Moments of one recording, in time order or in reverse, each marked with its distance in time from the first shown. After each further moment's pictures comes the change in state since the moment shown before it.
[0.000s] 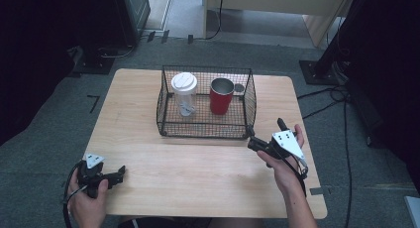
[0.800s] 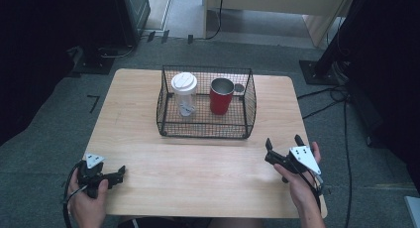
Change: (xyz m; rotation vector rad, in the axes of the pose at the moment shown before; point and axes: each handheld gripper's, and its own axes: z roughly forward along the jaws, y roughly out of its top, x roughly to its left) left arm 0.000 0.000 0.000 0.000 0.000 0.000; right arm -0.045 -0.038 -0.036 0.081 -0.101 0.010
